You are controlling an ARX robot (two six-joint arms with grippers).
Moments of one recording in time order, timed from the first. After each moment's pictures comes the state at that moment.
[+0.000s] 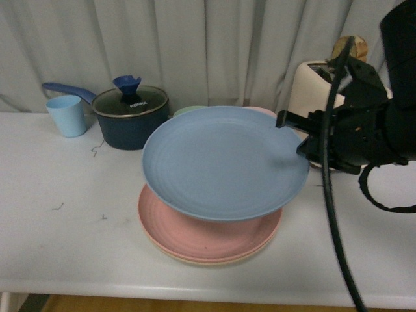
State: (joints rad) left arm 0.00 0.01 0.01 0.00 0.00 -0.01; right arm 0.26 1.93 1.04 0.23 -0.10 0.42
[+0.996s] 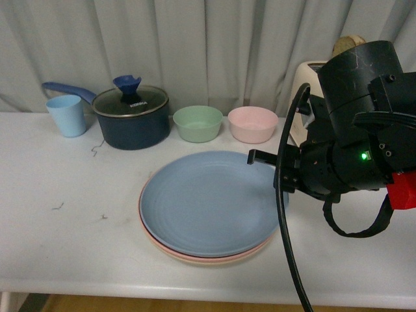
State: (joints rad) left arm 0.00 0.01 0.01 0.00 0.00 -0.01; right arm 0.32 2.06 1.10 0.20 0.00 0.44
